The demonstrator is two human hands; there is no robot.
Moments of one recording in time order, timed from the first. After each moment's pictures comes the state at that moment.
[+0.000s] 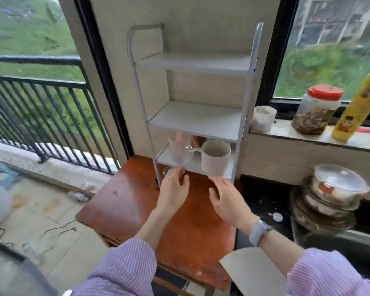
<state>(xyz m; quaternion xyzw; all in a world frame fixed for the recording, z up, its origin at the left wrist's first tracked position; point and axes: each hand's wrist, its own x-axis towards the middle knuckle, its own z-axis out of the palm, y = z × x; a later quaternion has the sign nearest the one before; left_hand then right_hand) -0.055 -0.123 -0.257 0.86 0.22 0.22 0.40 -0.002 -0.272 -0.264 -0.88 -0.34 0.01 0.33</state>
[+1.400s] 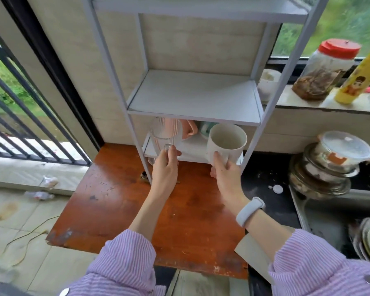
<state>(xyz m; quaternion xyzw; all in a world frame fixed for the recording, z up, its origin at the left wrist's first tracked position) 0.009 -0.047 -0.284 0.76 0.17 0.20 0.59 0.048 -0.184 -0.309 -0.73 -0.02 -0.01 0.68</state>
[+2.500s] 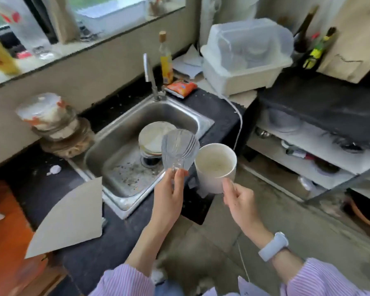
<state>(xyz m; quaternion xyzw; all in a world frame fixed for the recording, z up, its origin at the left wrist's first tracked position) -0.239 -0.579 -0.312 0.78 -0.28 -0.09 0.56 -0.353 -0.693 -0.321 -0.73 0.34 -0.26 0.54</state>
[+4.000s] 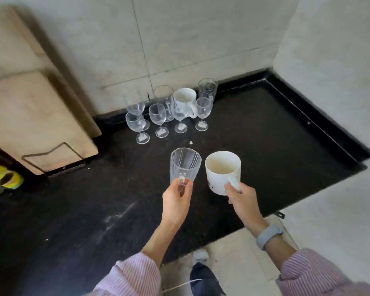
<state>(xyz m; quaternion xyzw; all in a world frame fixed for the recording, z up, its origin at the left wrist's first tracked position) -0.570 -1.481 -0.403 0.61 -0.55 -0.45 0.36 -0.737 -1.447 -0.399 -0.36 0.73 -0.40 0.43</state>
